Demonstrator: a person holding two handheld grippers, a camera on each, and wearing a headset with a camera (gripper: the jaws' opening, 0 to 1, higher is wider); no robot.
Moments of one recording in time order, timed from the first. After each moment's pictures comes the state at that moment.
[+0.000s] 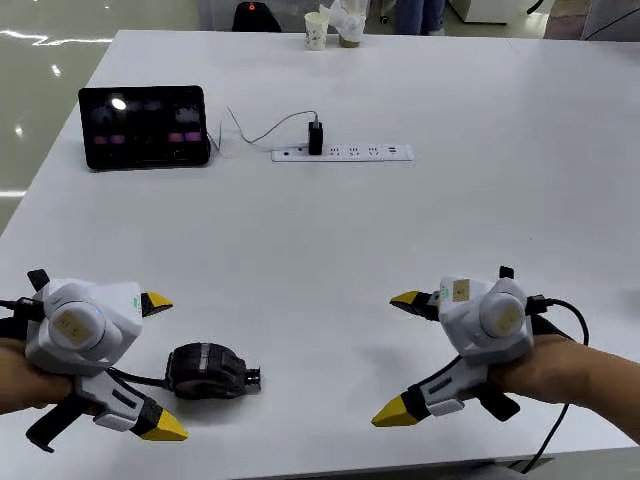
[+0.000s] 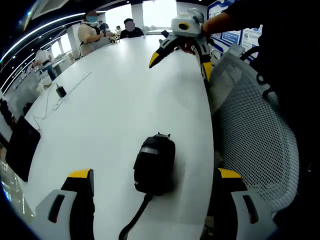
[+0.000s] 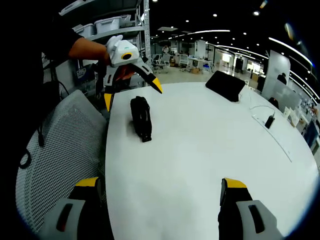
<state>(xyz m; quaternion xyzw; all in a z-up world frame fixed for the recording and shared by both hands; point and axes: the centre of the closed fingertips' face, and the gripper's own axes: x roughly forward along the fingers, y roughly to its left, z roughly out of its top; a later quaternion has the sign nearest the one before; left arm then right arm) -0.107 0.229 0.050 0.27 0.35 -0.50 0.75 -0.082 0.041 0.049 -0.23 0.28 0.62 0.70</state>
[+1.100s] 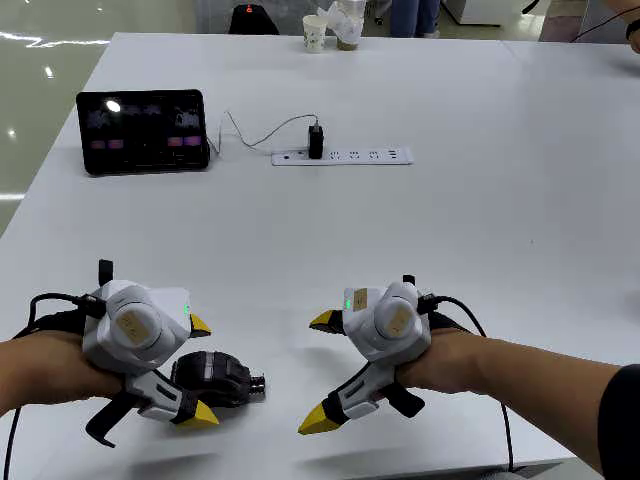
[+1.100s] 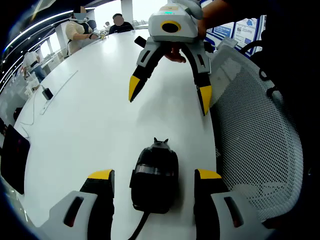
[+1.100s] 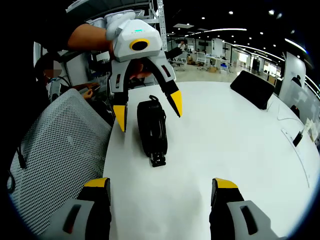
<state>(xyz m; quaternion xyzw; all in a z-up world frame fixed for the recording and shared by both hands) -0.097 0.213 0.030 0.28 0.37 -0.53 0.71 -0.093 0.131 0.020 -0.24 0.29 0.67 0.64</state>
